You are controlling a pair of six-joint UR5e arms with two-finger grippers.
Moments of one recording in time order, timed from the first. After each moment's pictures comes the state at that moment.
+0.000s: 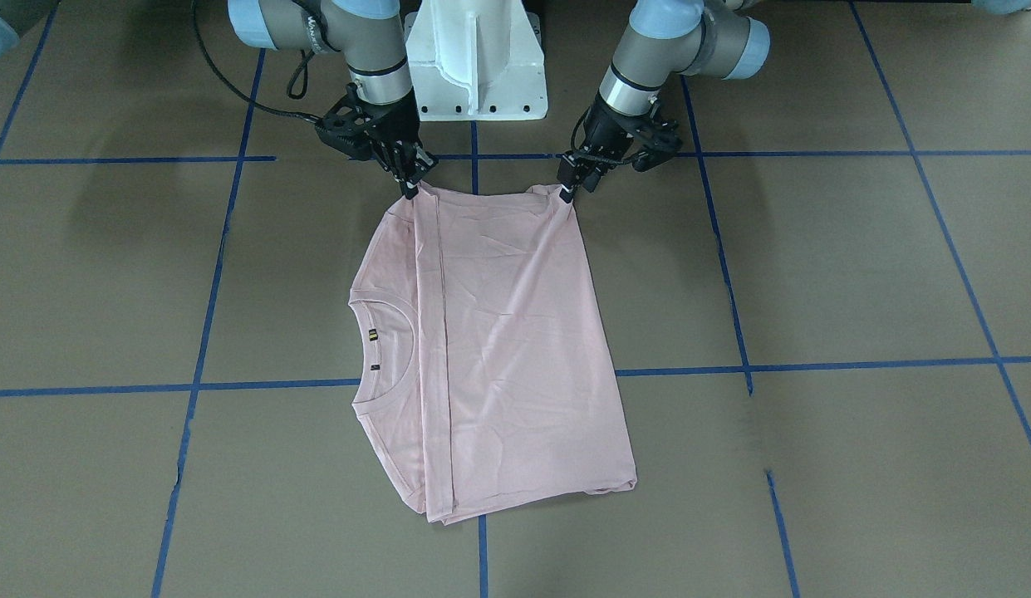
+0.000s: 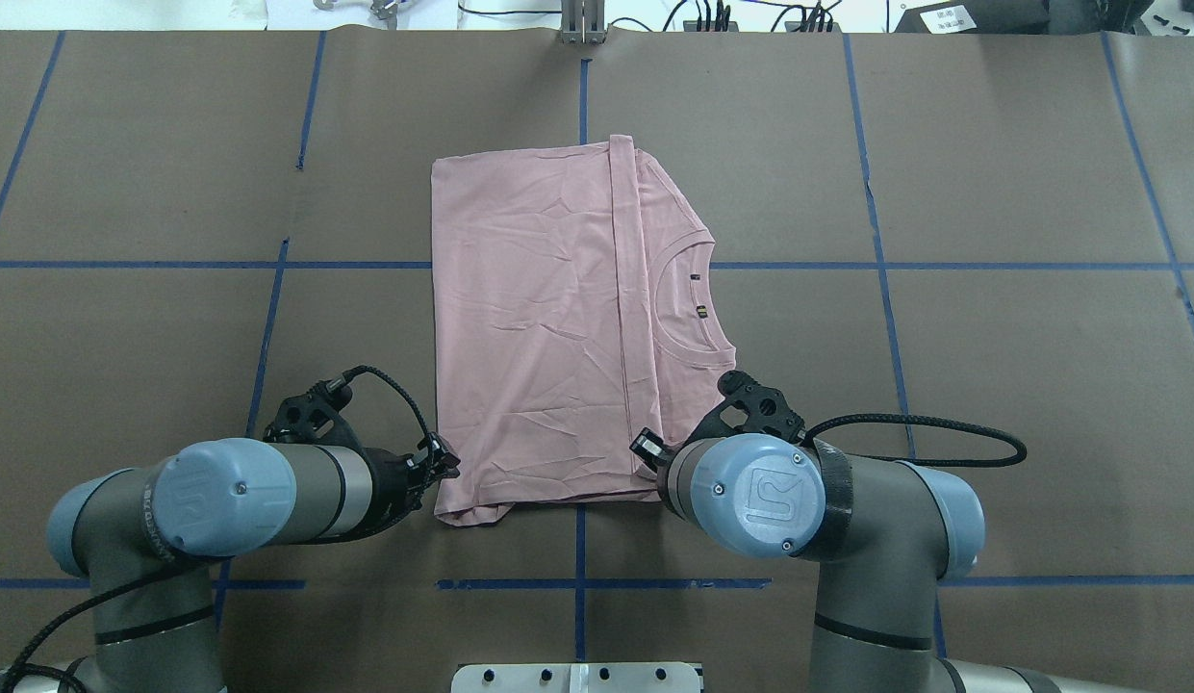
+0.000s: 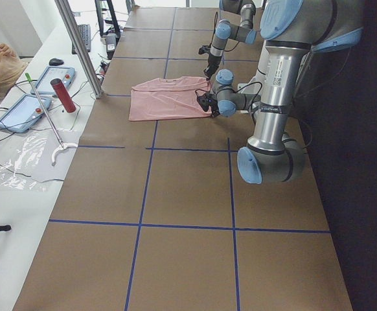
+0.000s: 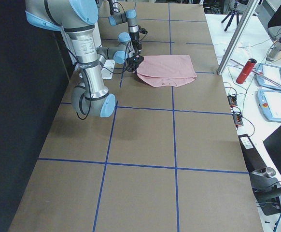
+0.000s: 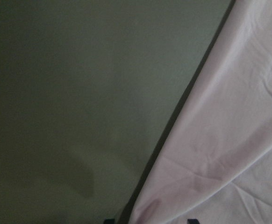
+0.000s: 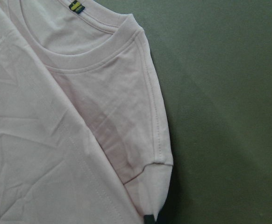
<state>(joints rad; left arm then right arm) -0.29 -1.83 -1.90 -2.04 -1.63 -2.04 0.26 -1.12 1.92 -1.52 1.54 2.07</state>
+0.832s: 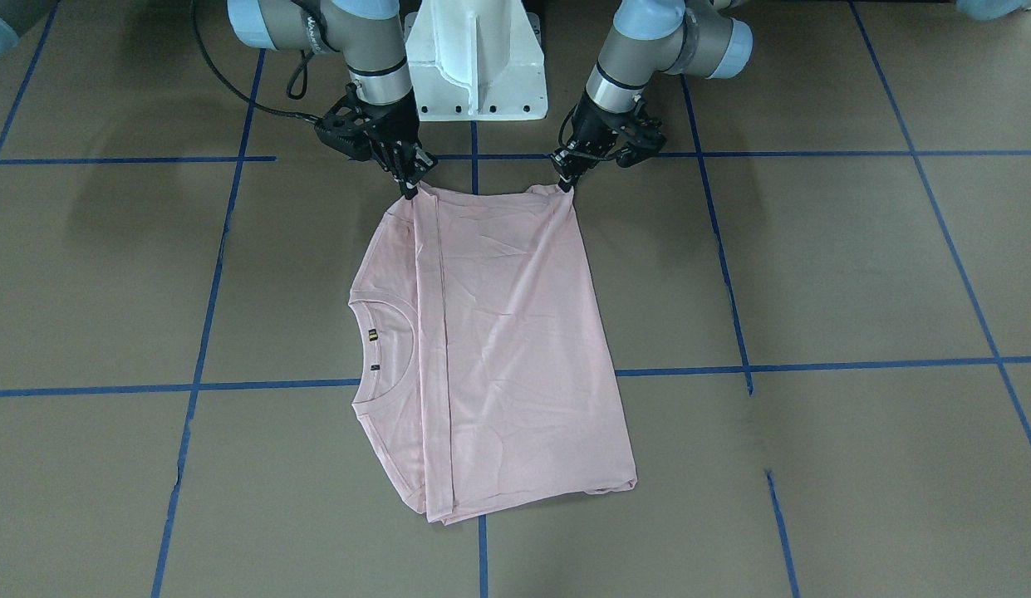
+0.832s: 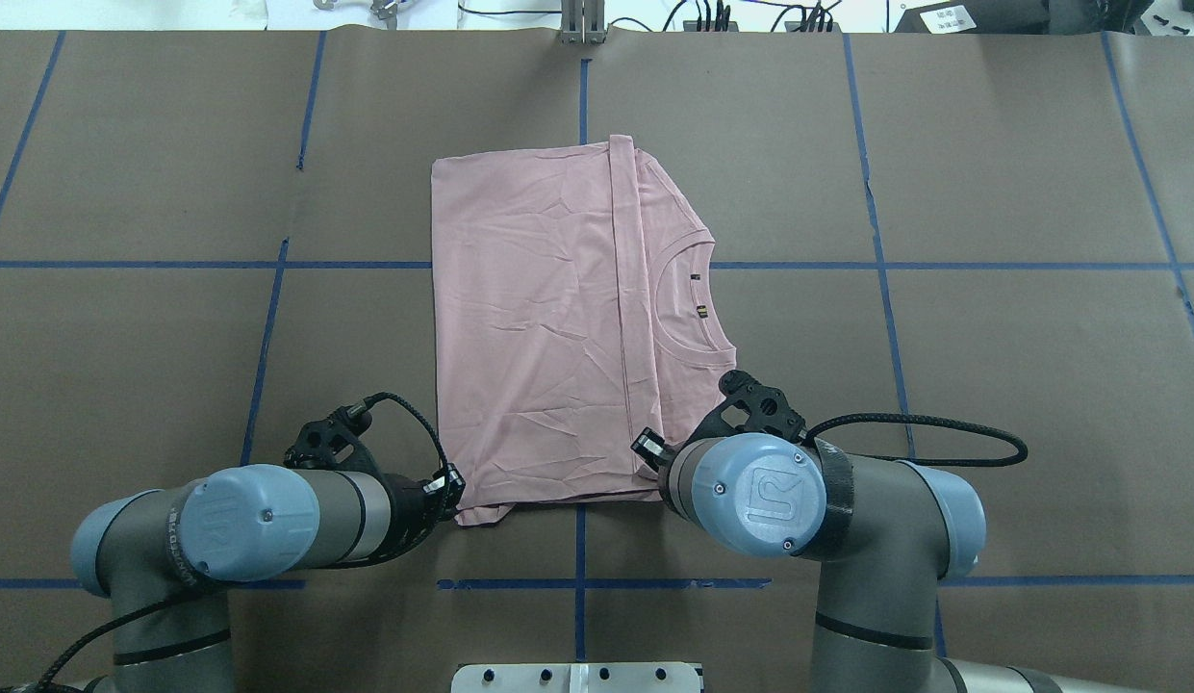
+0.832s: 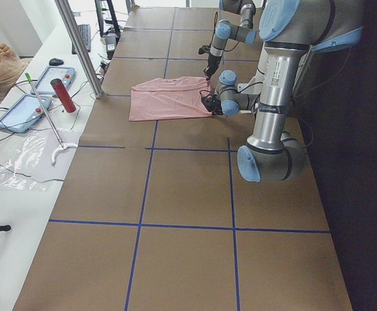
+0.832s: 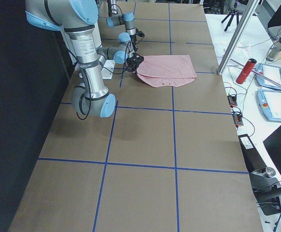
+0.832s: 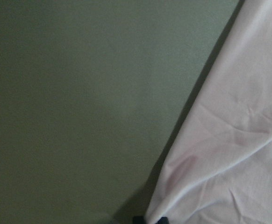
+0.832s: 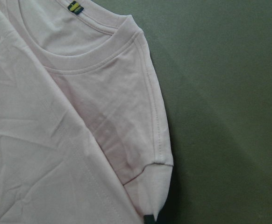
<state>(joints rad) -0.26 -1.85 -1.89 -2.04 -1.63 -2.04 0.26 -1.12 1.92 -1.52 1.54 2.07</state>
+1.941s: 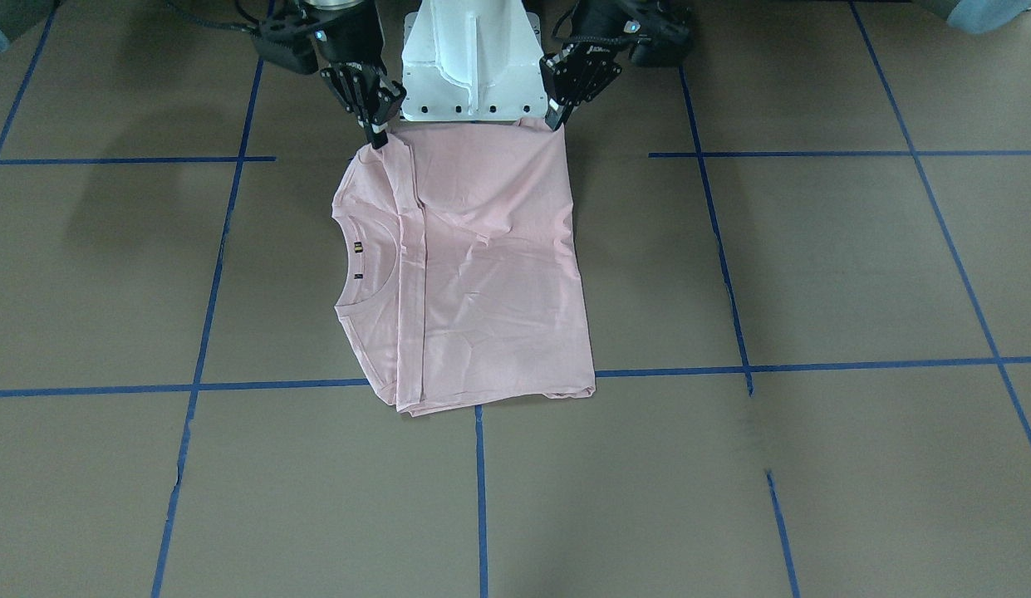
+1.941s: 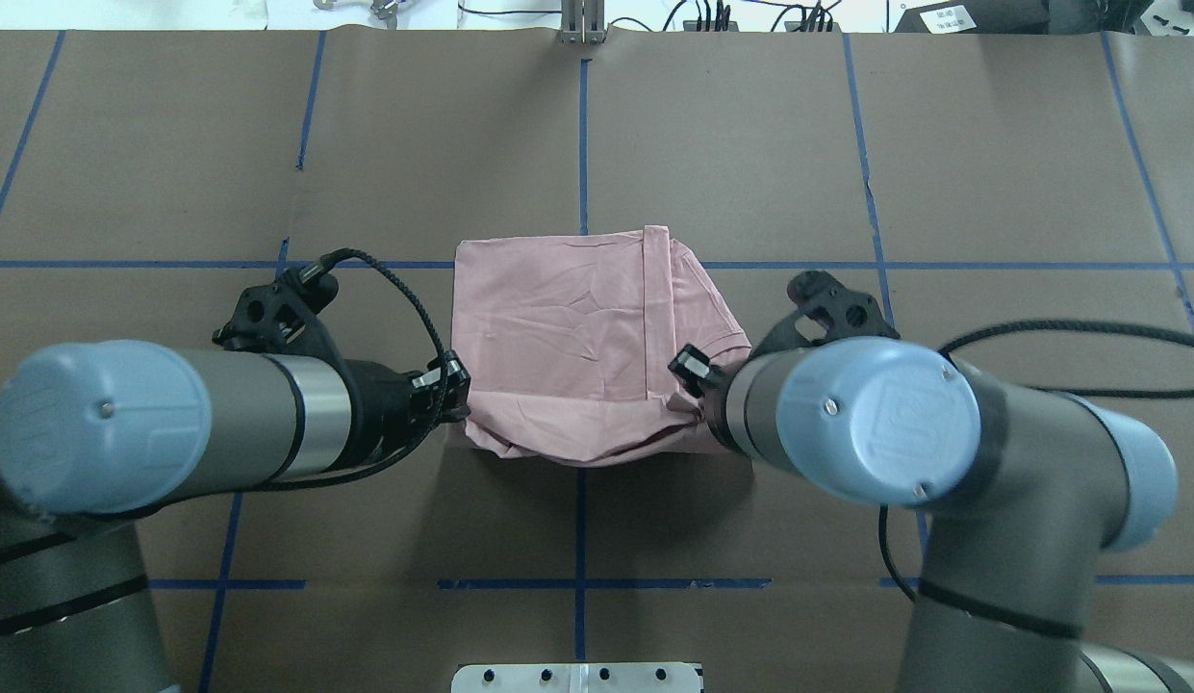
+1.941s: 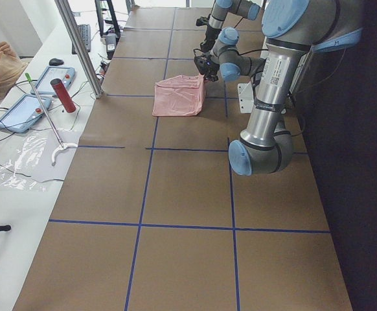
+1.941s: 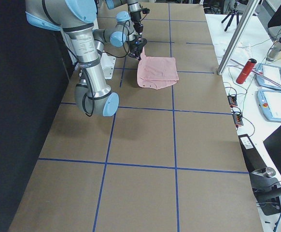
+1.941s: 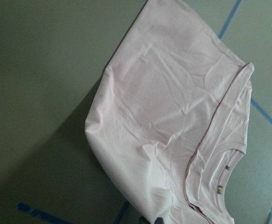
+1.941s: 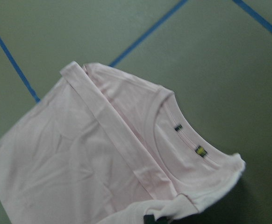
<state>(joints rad) -0.42 -1.99 -2.16 -1.73 -1.64 -1.87 0.41 -1.04 2.15 -1.80 1.55 1.99</state>
